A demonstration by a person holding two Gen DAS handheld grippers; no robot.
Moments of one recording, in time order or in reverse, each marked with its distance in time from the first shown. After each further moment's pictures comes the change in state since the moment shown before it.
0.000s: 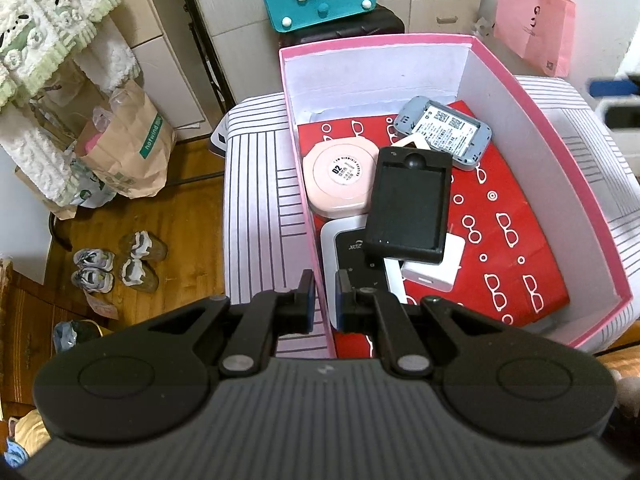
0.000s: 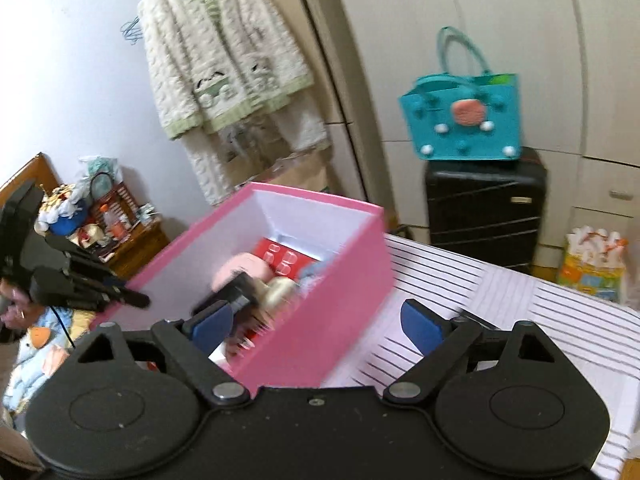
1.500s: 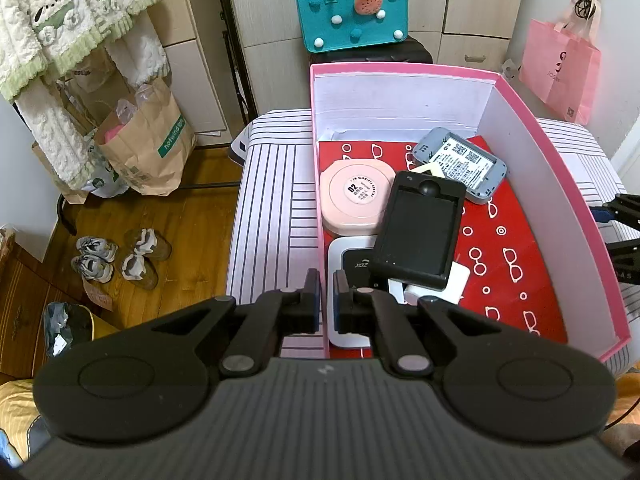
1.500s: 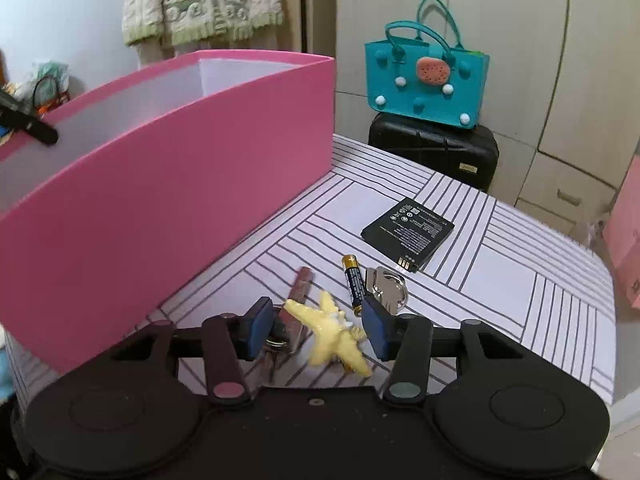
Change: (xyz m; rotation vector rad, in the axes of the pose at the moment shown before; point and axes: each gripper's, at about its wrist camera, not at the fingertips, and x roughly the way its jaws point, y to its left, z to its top) left arm -0.001 0.001 -0.007 -0.122 -0.081 0.031; right arm 0.052 -0.011 -0.089 -0.162 0.102 -0.231
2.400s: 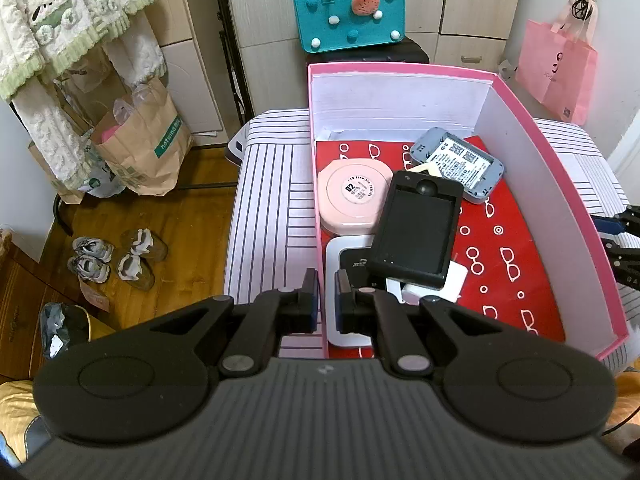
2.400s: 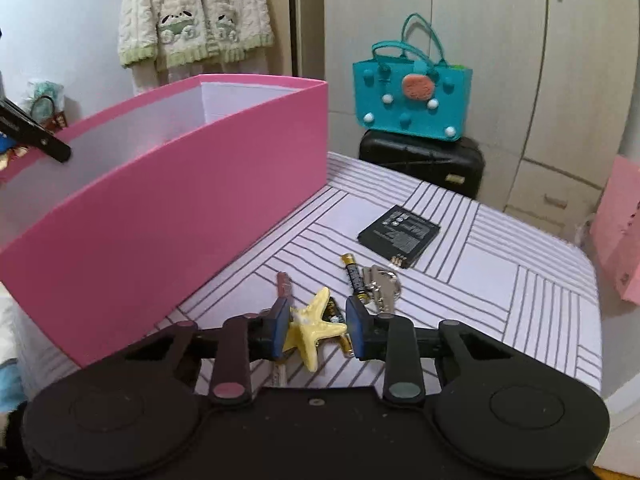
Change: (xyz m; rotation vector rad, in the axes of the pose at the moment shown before) left arm 0.000 -0.003 0.001 0.003 -0.001 -0.008; right arm -0.028 0.006 -0.010 0.028 -0.060 -0.017
